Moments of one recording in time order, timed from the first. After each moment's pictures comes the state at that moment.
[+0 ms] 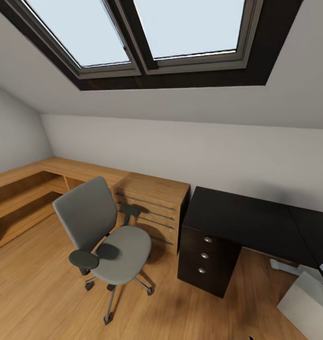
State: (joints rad) left arm 0.00 0.02 -0.08 -0.48 0.28 -0.10 0.32; right arm -0.28 -0.04 1.33 0.02 -0.99 -0.85 -0.28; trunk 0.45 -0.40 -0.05
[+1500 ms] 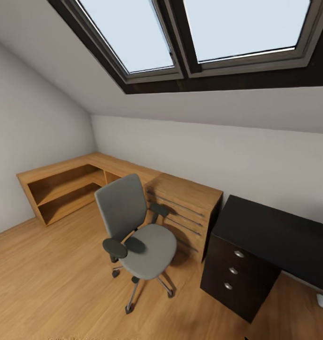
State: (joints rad) left arm 0.00 0.04 -0.05 -0.48 0.40 -0.14 0.32; right arm -0.28 -0.02 1.30 0.00 -0.99 -0.84 -0.28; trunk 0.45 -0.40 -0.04
